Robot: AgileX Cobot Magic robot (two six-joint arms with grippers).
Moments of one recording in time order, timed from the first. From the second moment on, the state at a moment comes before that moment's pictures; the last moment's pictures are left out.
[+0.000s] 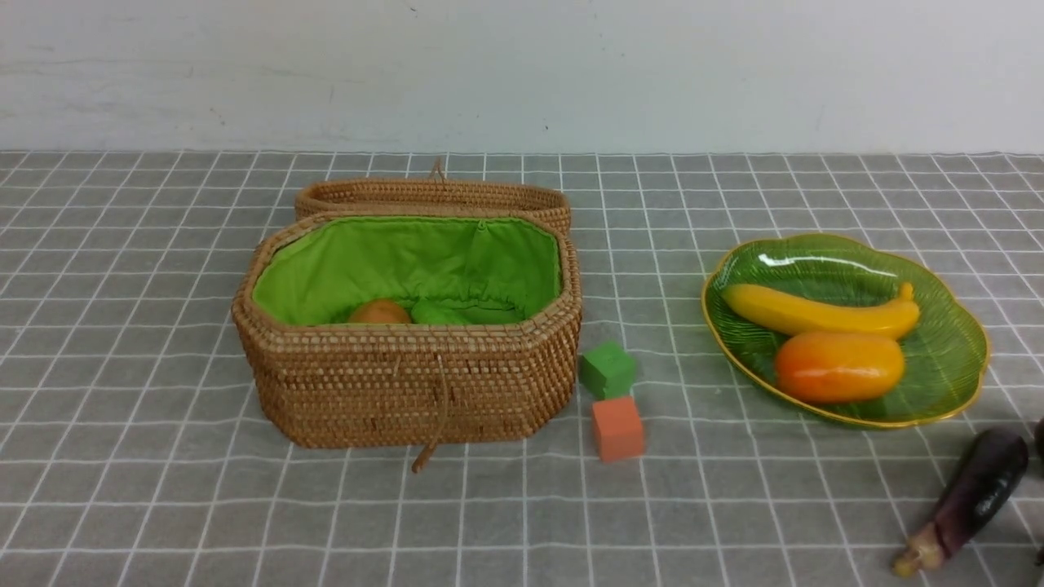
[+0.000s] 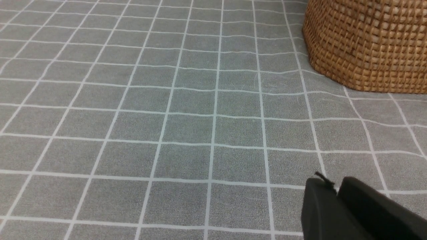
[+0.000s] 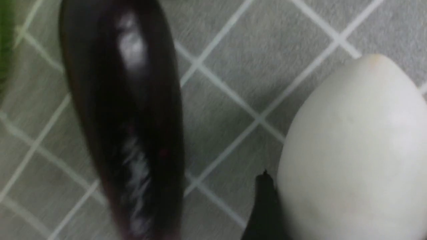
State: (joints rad) right arm -0.34 1.42 -0.67 0.25 0.59 0.33; left arm -0.05 -0.01 0.03 0.19 0.39 -0.26
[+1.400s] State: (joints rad) right arm 0.54 1.89 -1.64 1.49 0.25 -1.30; left arm -0.05 -0.01 0.03 0.19 0.39 -0.26
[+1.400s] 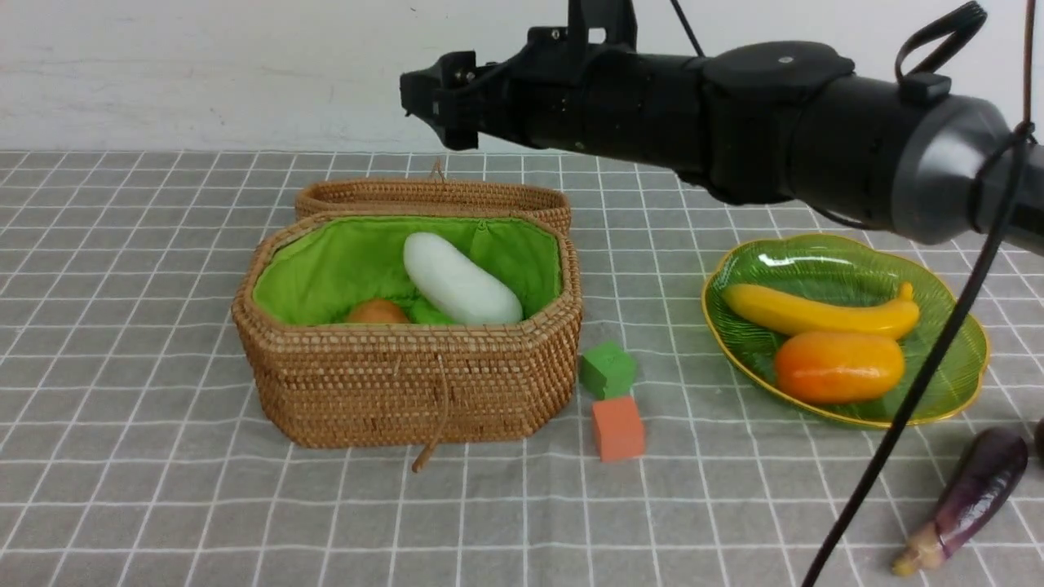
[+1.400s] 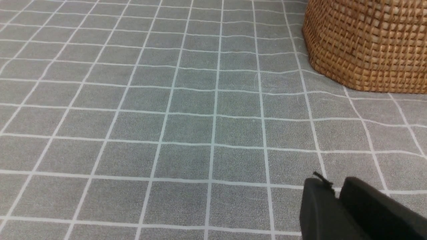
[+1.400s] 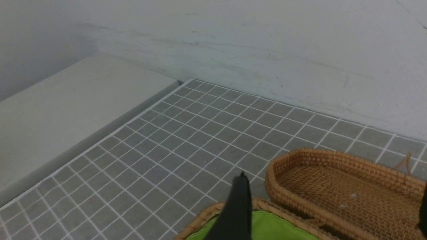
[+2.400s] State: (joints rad) right arm -0.09 1.55 -0.89 0.20 0.69 0.37; left arm -0.05 -0.01 0.03 0.19 0.39 -0.26
